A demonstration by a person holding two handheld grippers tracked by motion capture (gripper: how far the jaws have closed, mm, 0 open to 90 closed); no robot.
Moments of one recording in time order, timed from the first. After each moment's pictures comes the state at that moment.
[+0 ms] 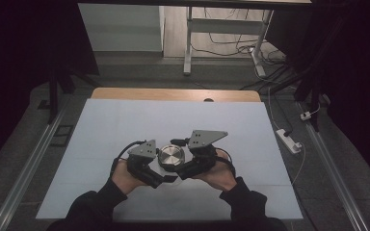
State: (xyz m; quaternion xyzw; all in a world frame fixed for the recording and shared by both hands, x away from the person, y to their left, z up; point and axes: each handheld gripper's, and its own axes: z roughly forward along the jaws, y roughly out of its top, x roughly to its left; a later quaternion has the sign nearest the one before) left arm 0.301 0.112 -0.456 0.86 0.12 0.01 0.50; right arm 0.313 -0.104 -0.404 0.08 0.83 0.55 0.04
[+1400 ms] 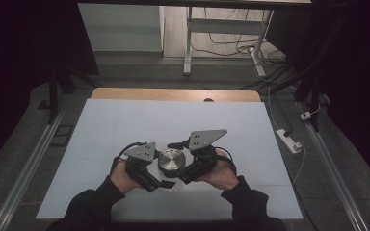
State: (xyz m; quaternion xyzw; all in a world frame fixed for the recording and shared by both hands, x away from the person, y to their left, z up) left arm 0.299 0.115 -0.455 0.85 0.08 -0.01 0.52; right arm 0.312 -0.102 -0.402 0.05 0.84 0.55 0.00
